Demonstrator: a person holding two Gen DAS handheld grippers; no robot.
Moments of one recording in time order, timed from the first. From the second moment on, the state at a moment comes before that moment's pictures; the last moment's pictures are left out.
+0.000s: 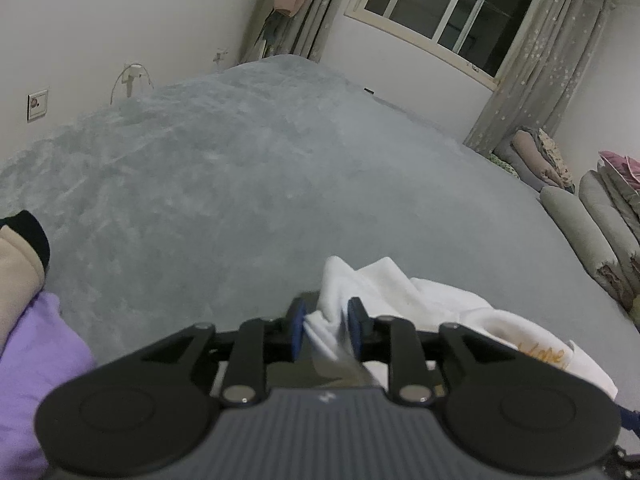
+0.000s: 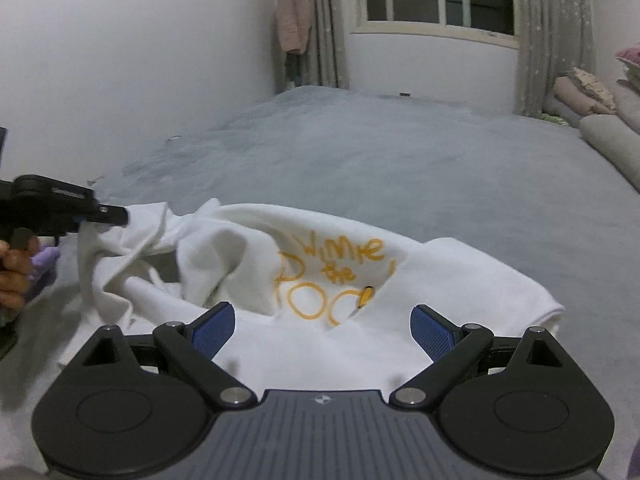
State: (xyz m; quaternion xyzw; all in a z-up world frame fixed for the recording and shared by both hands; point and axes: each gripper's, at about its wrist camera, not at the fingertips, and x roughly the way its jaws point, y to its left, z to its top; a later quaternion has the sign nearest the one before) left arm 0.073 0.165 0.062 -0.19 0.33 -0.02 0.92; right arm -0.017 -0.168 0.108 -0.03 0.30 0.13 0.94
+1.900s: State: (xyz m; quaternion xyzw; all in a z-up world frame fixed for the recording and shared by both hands) left arm 0.083 0.180 0.079 -0.14 0.28 0.00 0.95; right arm 0.030 -0.195 0.070 -0.07 0.32 -0.05 0.94
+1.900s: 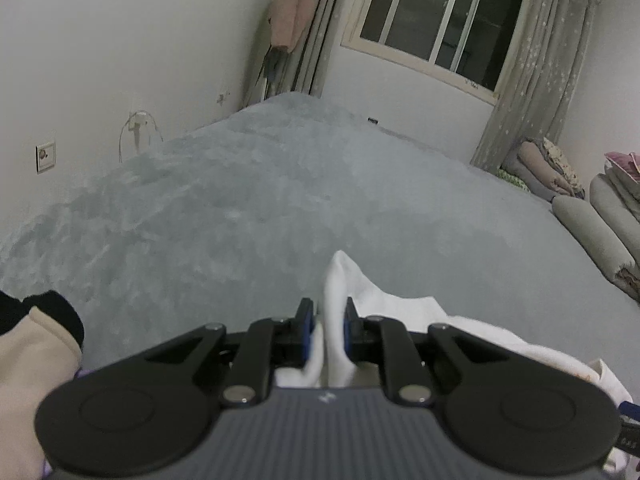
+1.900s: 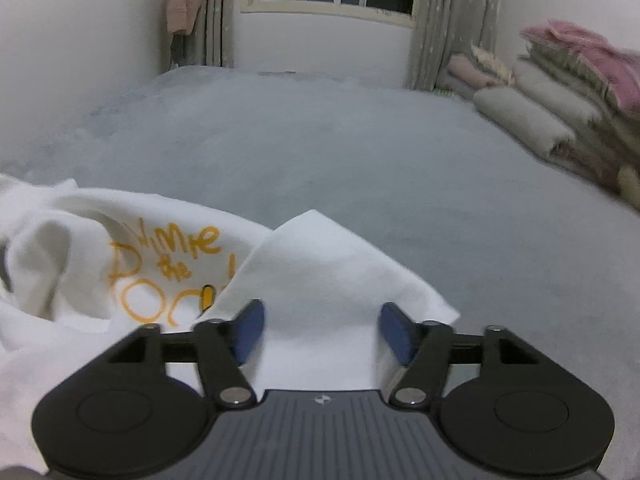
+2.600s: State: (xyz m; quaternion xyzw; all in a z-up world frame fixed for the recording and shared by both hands) left arm 0.086 0.180 0.072 -0.13 0.29 0.00 0.95; right arm 0.029 -0.188 0.067 -0.07 0.31 -0.06 0.95
